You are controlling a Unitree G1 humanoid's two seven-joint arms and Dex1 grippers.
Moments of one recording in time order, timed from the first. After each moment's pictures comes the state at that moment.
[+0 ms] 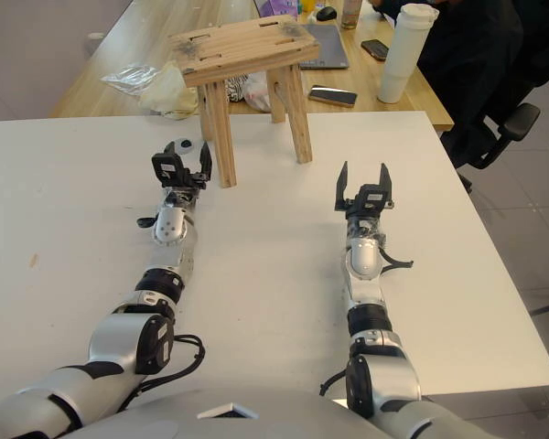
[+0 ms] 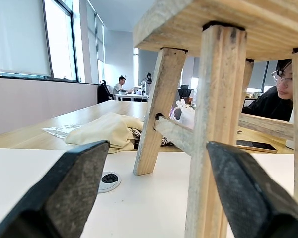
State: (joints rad) left arm -0.59 0.04 0.14 0.94 -0.04 -0.58 -0.02; right arm -0.34 -0.01 -0.15 0.67 -0.06 -0.67 -0.08
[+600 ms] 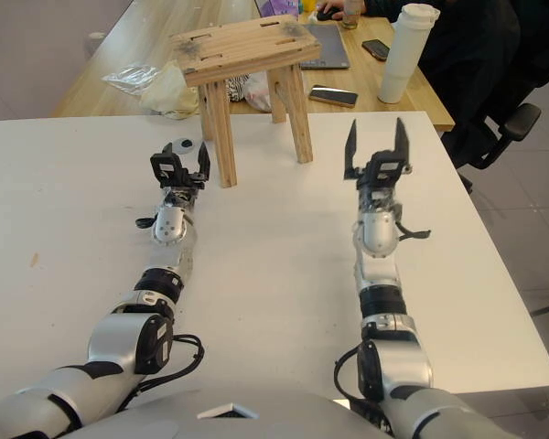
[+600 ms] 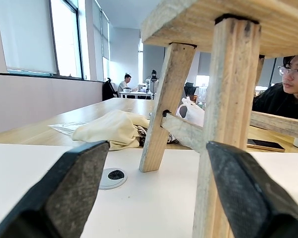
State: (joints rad) left arm -0.59 0.04 0.14 0.93 -0.04 -0.57 0.01; right arm -0.44 -0.11 -0.15 0.54 -0.03 -0.65 -0.04
